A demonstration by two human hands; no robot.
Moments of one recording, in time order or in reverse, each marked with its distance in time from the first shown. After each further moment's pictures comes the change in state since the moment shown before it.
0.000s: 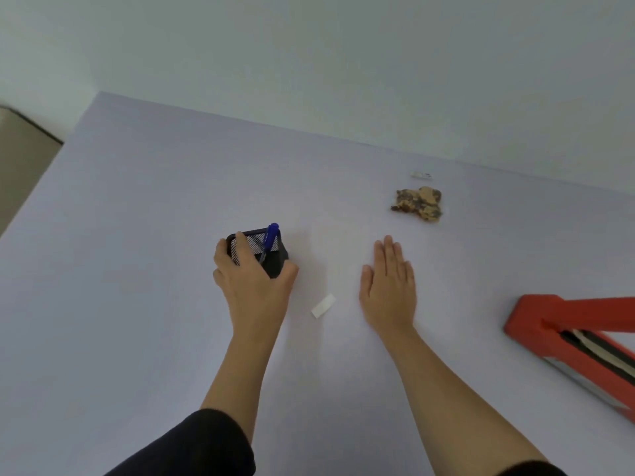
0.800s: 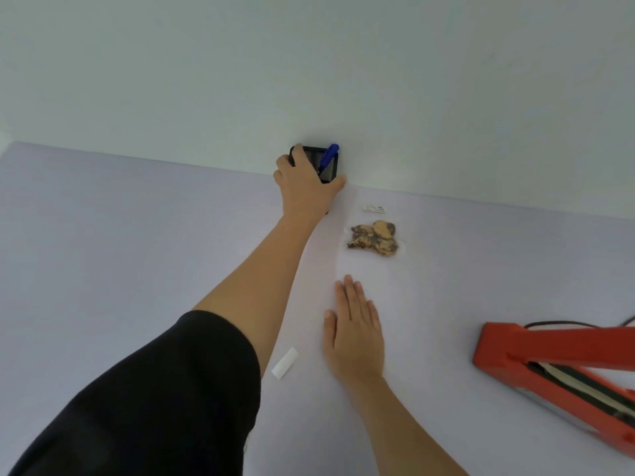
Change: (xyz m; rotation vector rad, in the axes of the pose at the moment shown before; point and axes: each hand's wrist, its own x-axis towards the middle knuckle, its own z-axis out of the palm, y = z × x) left_hand 0.129 0.165 0.124 -0.094 -0.238 0.343; right_hand 0.000 0.008 0.000 -0.010 0.058 0.002
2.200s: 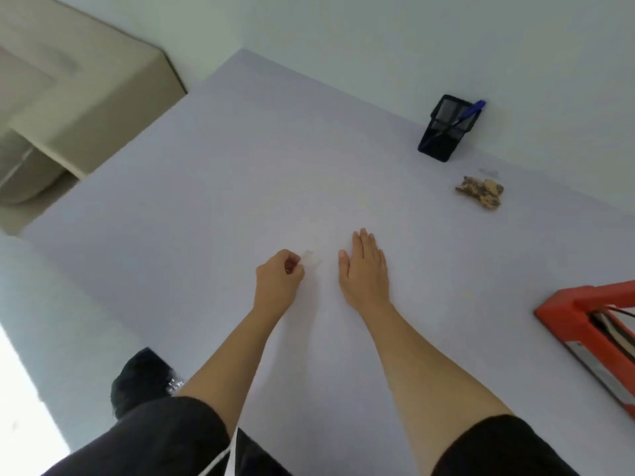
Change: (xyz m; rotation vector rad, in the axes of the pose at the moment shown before) left_hand -0.344 -0.177 -0.116 -0.181 0.195 -0.471; right_hand -0.109 -0.090 -0.018 0.190 -0.371 -0.341
